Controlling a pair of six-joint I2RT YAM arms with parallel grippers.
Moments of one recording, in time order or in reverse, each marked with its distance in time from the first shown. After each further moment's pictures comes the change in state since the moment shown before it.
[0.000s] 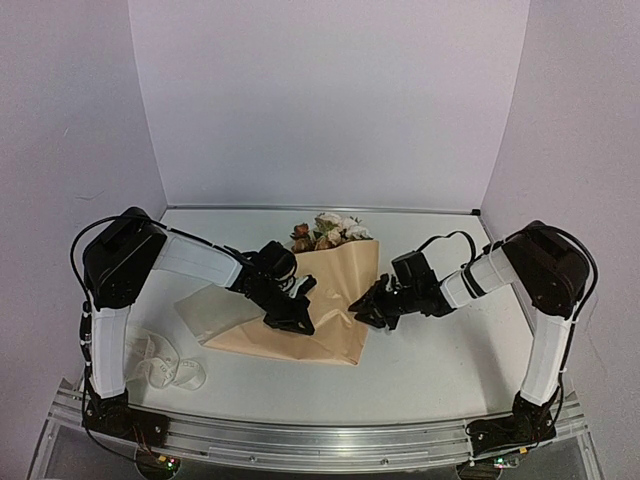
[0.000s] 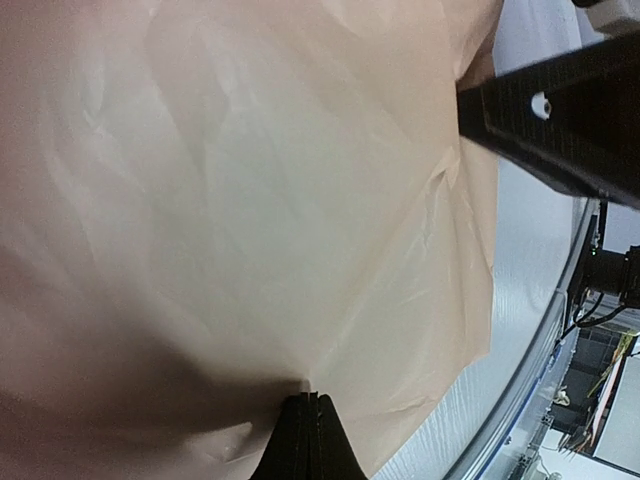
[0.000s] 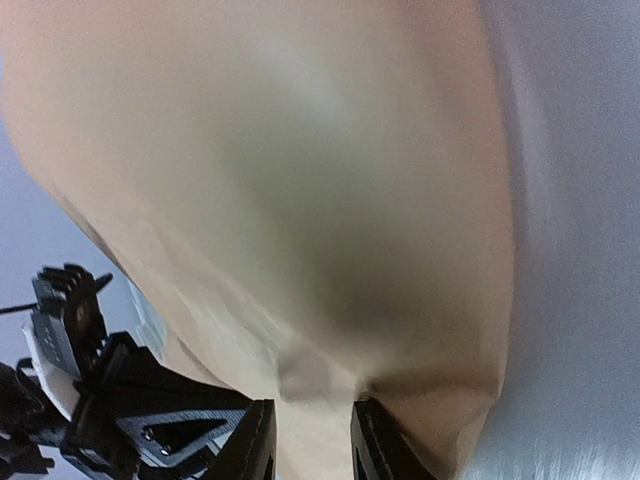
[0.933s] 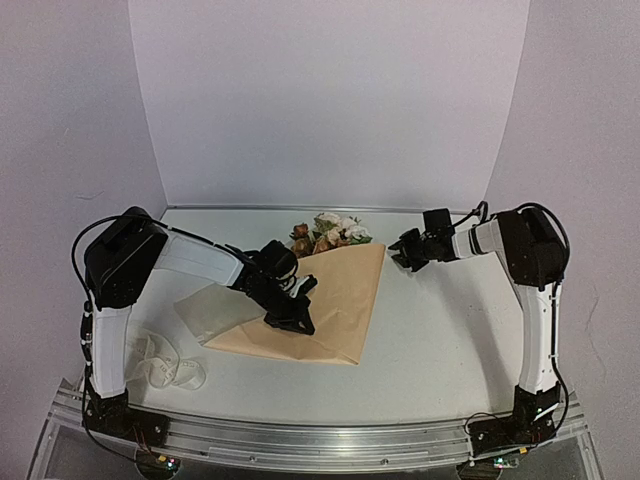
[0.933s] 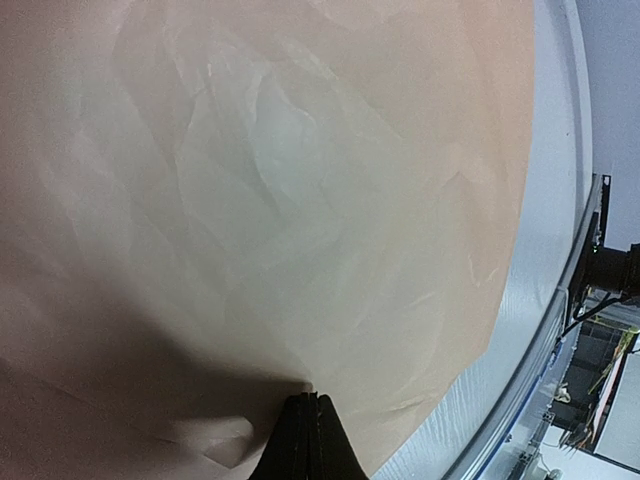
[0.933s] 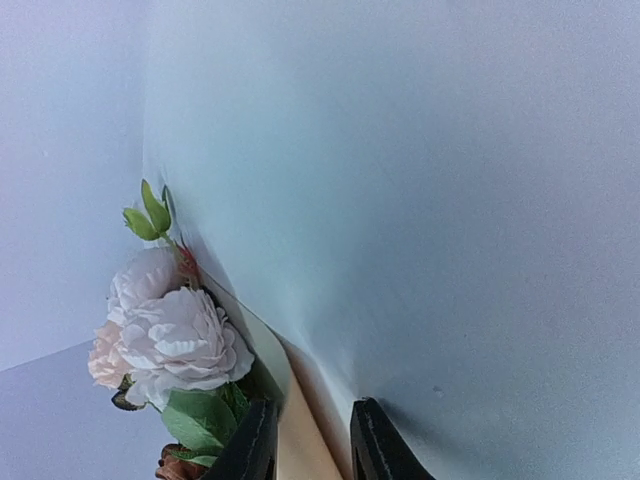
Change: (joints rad) left arm 0.005 0.008 0.019 -0.023 0.004 0.014; right arm -0.340 0.298 0.495 -0.116 0.105 0.077
